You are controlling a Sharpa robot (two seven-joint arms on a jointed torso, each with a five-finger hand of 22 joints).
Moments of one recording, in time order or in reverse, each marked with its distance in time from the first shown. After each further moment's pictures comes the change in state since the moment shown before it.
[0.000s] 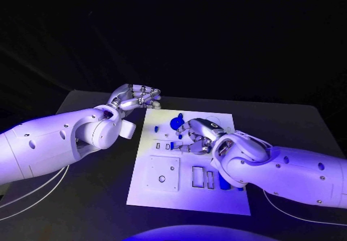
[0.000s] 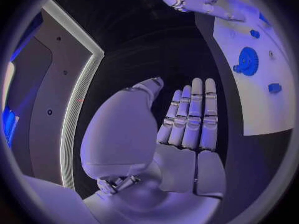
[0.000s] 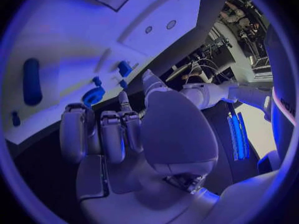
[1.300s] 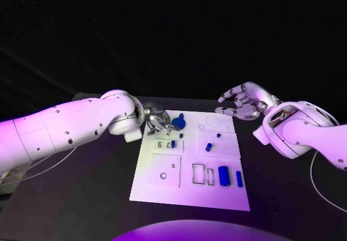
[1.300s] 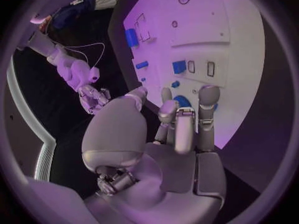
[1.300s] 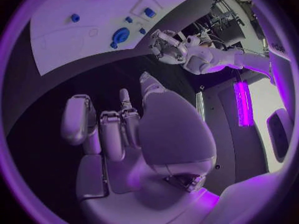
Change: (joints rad) left arm 0.075 0.176 -0.009 -0.077 -0.708 0.434 -0.755; left_hand -0.240 0.102 -0.165 0.018 -0.007 -0.103 -0.143 0.657 0.449 0.118 -0.146 1.194 0.966 0.330 -0.146 1.172 0.996 -0.017 0.162 -0.152 0.859 0.672; right arm 0.159 -0.277 0.004 0.019 0.320 -0.032 0.197; right_hand 0.007 0.015 0.004 0.002 0.036 0.040 -0.019 0.064 0.009 -0.011 -0.011 -0.092 0.000 0.000 -0.008 -0.039 -0.001 0.024 -0.071 -0.018 -0.137 0.000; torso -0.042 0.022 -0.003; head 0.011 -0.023
